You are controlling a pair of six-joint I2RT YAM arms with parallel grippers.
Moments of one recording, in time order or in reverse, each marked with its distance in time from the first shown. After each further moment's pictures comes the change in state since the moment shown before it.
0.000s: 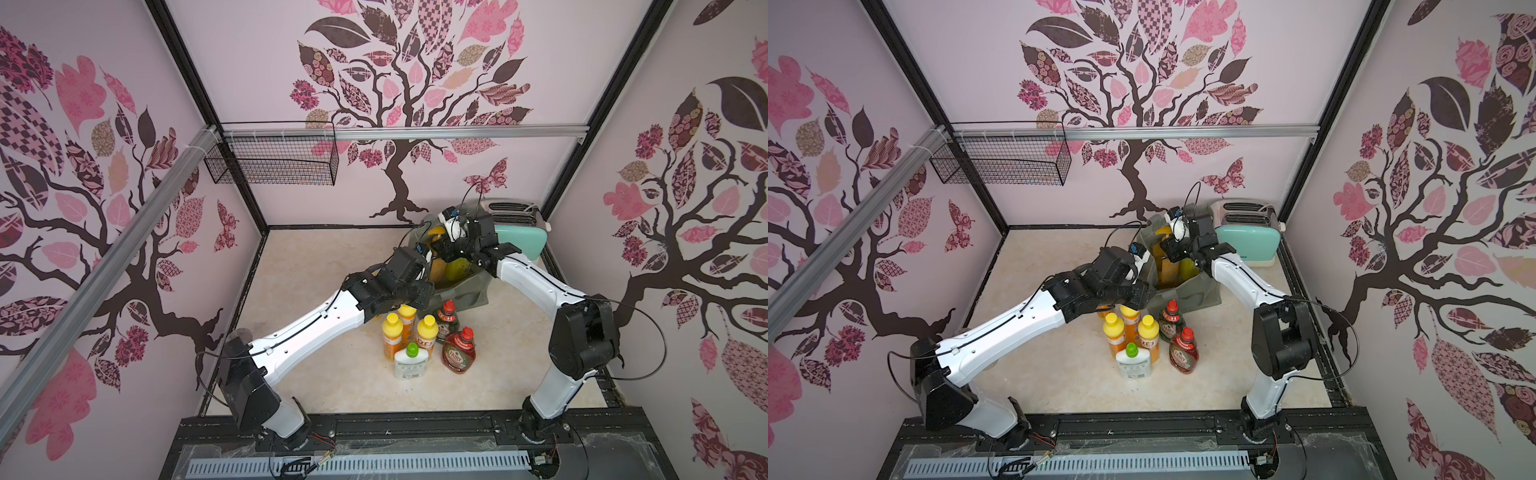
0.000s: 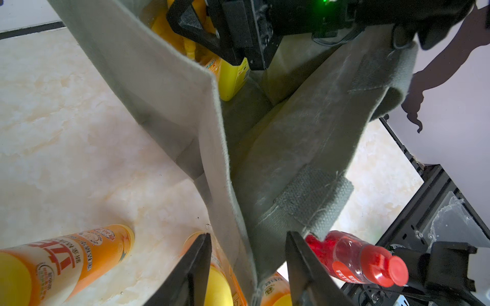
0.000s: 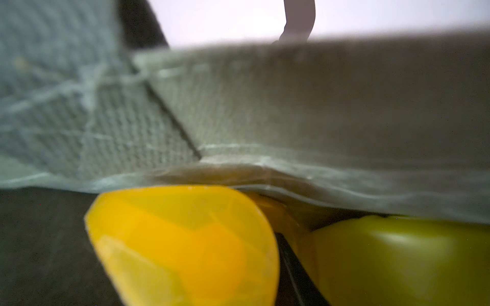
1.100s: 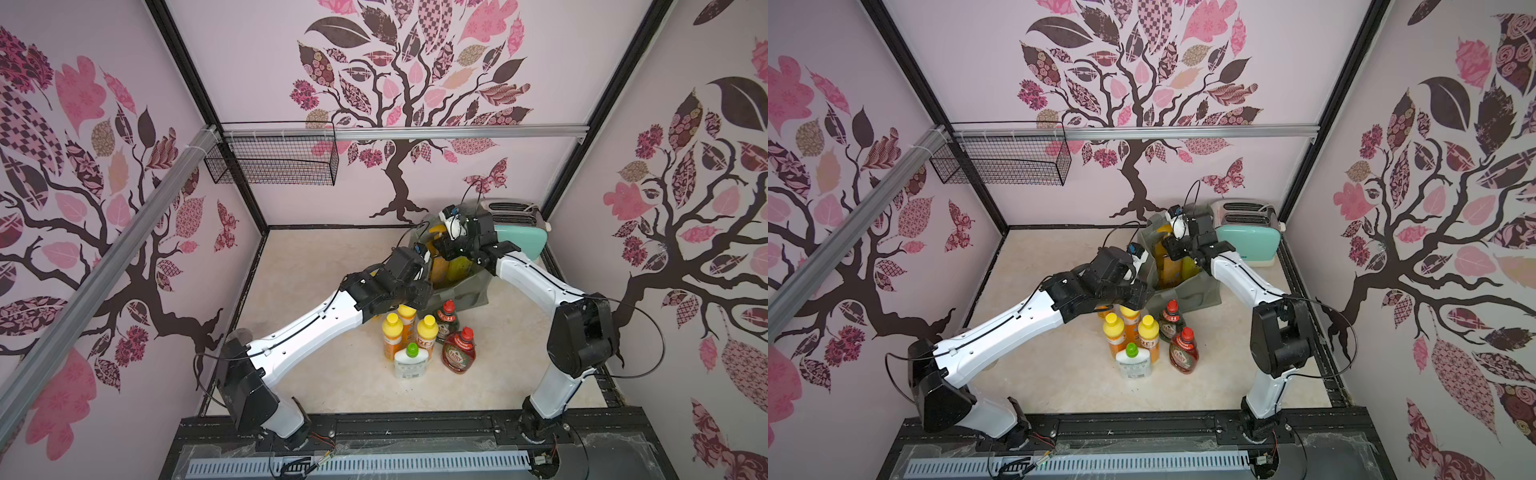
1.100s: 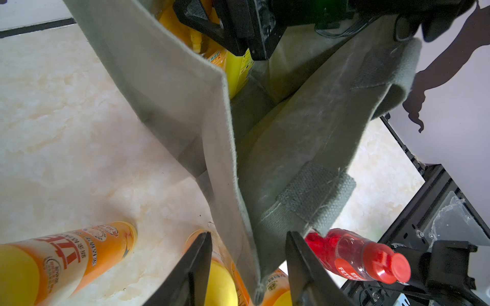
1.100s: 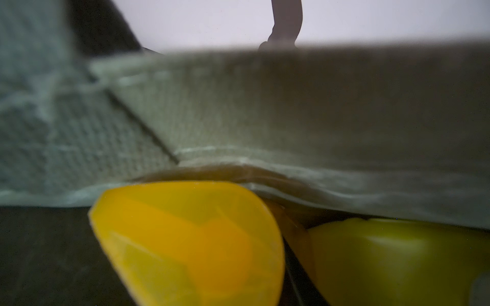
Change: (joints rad) left arm 0.003 -0.011 -0.010 -0.005 0.002 0.000; right arm -0.015 0.026 0.029 0.008 0.039 -0.015
